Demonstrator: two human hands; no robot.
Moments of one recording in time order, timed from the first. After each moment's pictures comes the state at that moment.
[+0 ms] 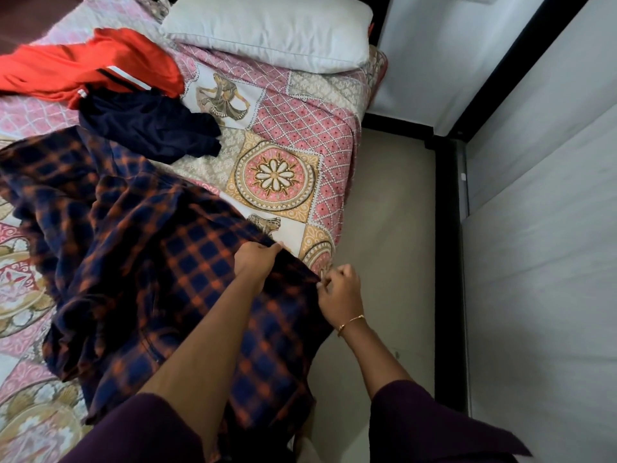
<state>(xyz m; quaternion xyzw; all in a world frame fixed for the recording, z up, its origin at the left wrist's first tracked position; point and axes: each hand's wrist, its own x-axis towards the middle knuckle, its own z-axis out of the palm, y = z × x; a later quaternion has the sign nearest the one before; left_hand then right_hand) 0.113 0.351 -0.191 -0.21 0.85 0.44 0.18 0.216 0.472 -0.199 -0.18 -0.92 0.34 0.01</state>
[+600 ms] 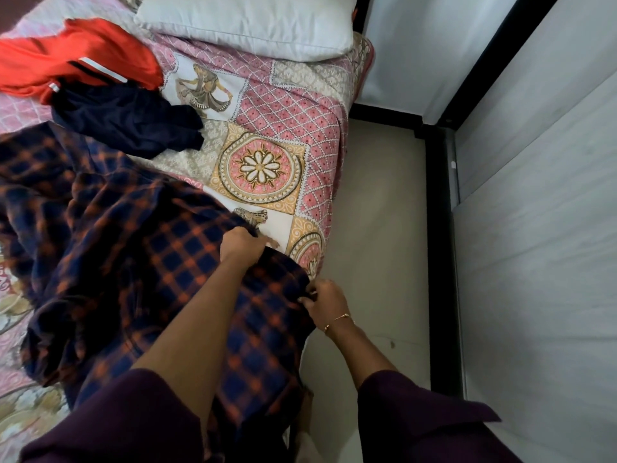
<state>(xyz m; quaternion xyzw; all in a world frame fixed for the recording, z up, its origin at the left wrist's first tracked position) 0.093 0.355 -0.194 -0.11 0.92 0.30 0.21 0.226 0.479 -0.221 -0.20 -0.90 0.35 -0.14</state>
